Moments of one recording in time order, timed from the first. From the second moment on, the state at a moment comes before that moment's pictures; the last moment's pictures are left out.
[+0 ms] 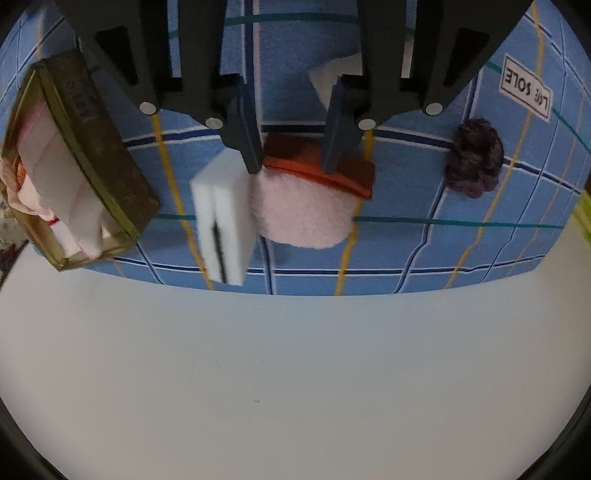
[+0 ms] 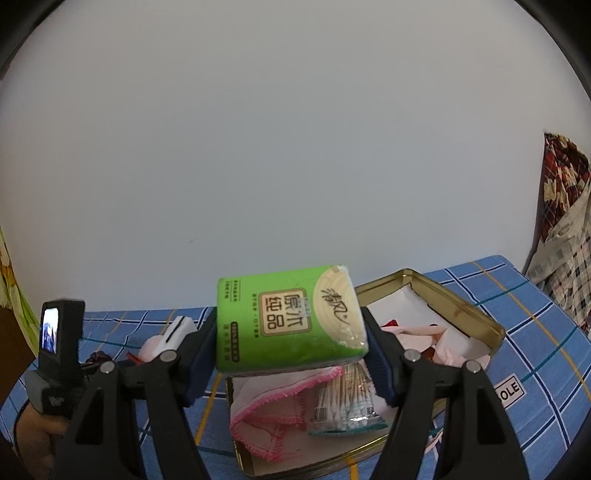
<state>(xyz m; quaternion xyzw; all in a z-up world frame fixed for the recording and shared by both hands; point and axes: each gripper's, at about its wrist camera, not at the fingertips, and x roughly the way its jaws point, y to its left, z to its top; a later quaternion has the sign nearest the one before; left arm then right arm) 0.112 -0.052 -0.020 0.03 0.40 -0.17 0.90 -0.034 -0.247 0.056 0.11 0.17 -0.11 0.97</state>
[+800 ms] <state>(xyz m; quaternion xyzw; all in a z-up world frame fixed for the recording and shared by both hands) 0.066 -0.020 -0.004 0.08 0.33 -0.21 0.92 -0.034 -0.246 0.057 0.13 0.17 -0.11 0.97</state>
